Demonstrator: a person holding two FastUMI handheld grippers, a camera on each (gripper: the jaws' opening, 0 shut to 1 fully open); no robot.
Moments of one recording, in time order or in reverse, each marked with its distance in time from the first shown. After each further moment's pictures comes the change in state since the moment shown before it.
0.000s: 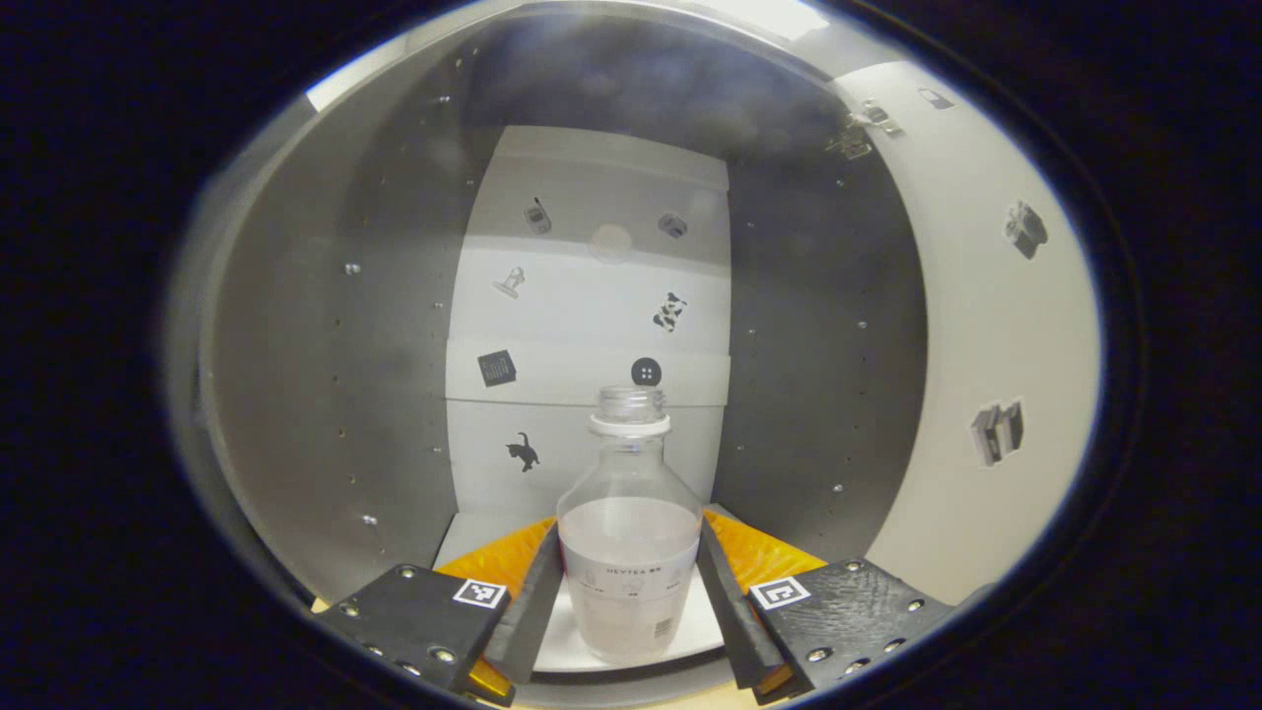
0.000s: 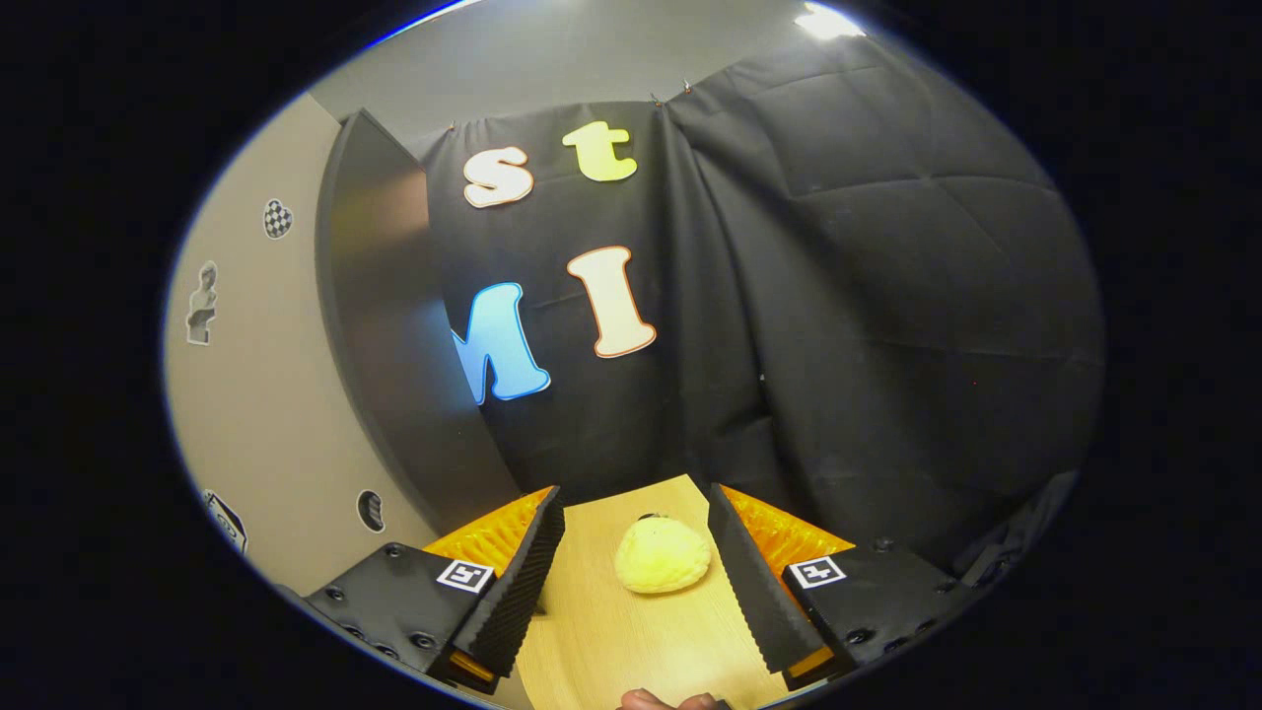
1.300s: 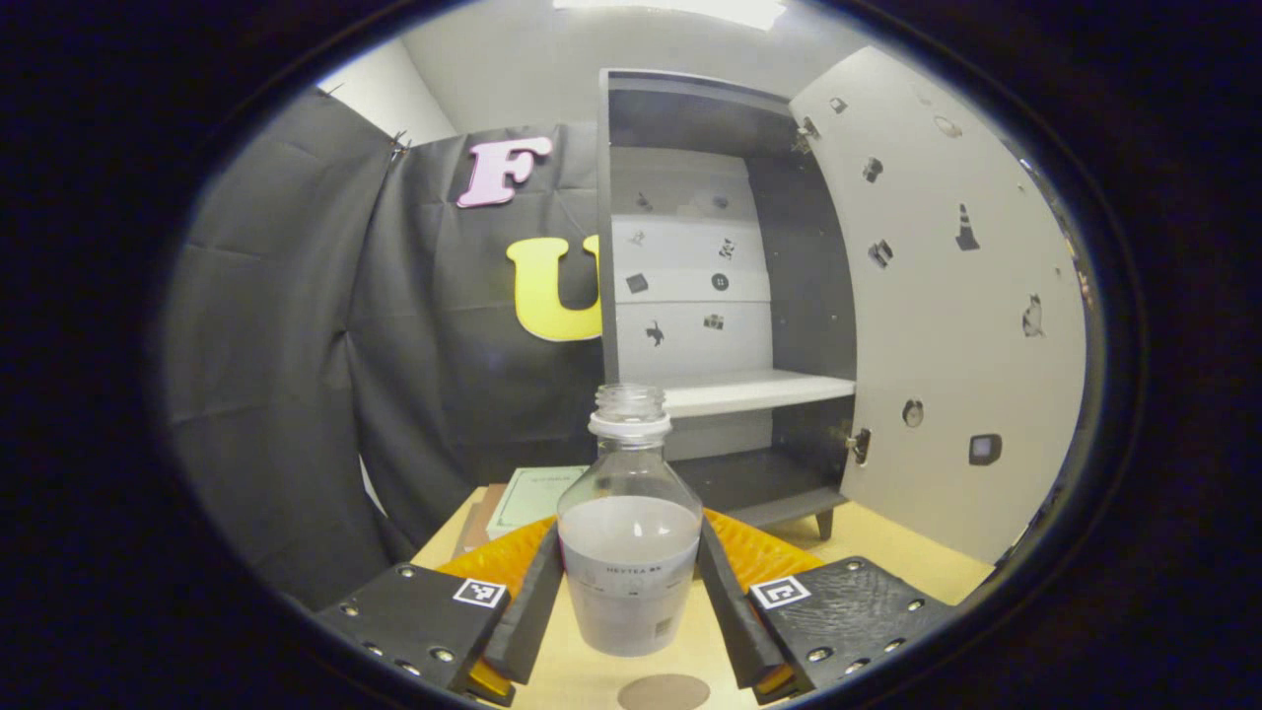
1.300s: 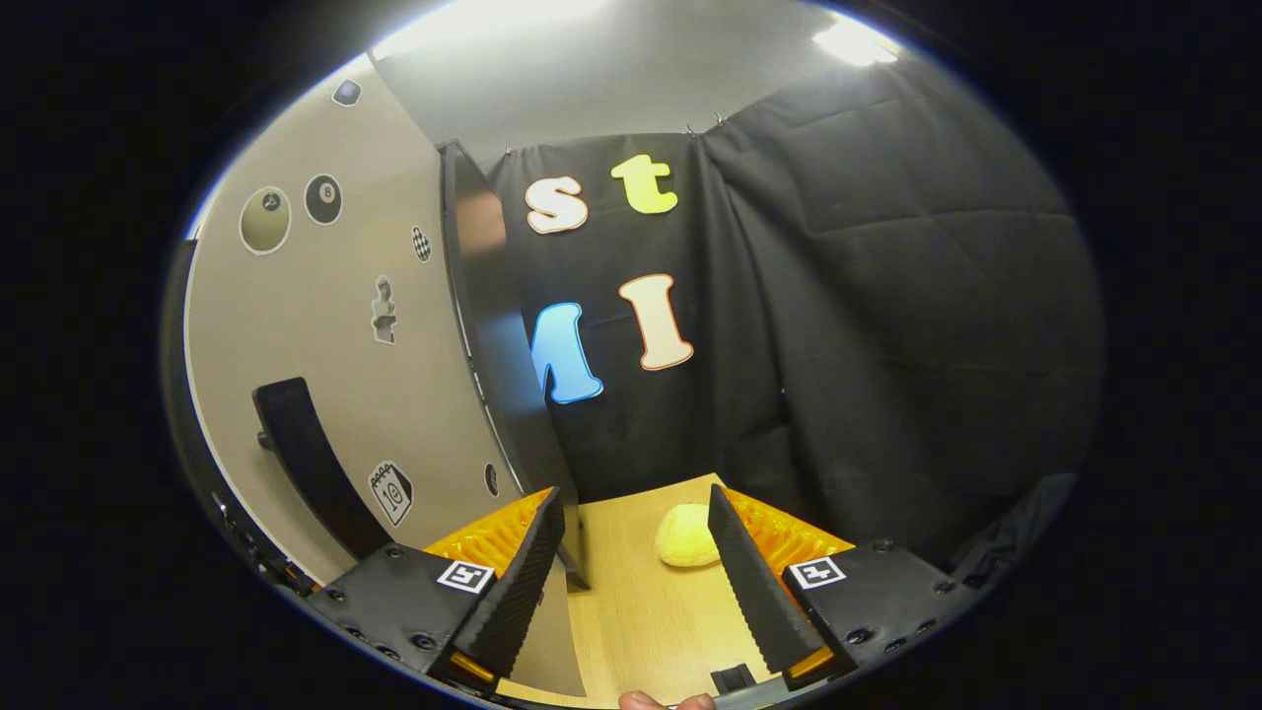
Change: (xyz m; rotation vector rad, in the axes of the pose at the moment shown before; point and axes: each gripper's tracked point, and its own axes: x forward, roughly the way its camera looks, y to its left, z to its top) left arm -0.289 0.092 -0.192 0.062 0.049 0.194; right arm -0.127 0.055 -0.003 -0.040 -0.026 0.077
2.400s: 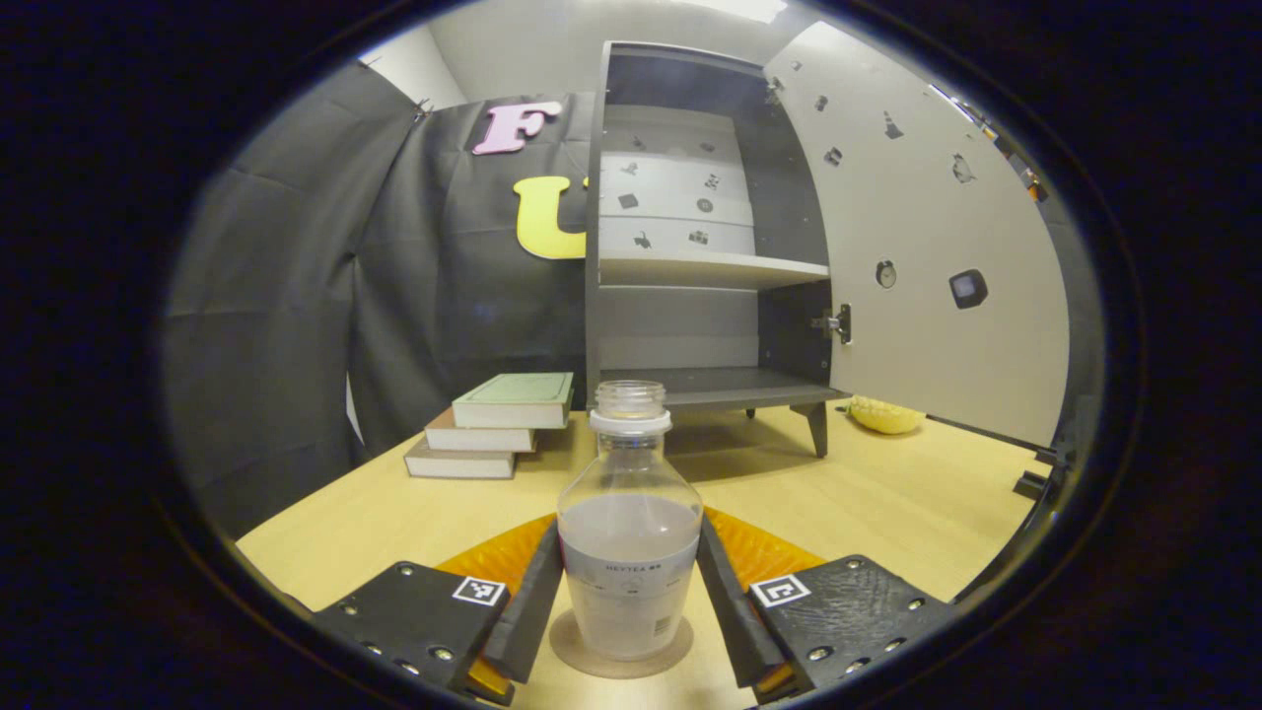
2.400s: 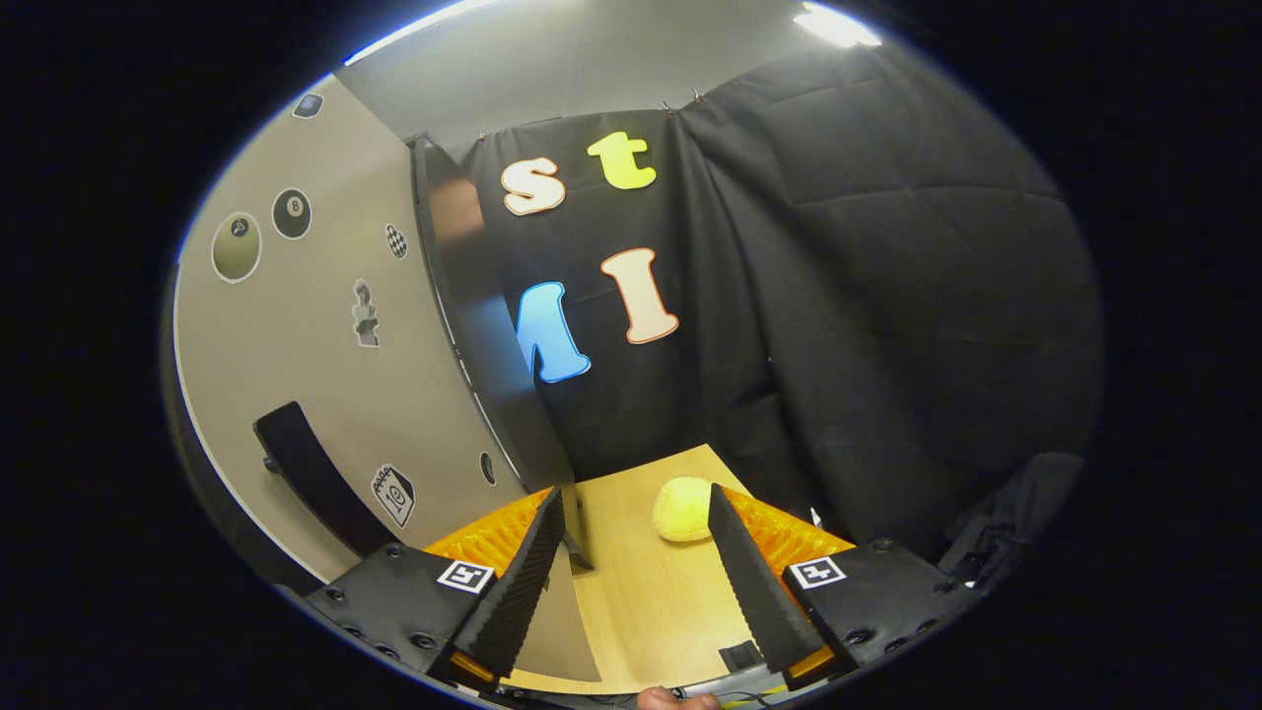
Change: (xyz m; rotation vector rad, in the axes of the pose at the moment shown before) left arm -0.023 -0.030 -0.179 -0.023 0.046 0.011; right arm -0.009 -0.009 -0.001 0.058 0.086 -0.048
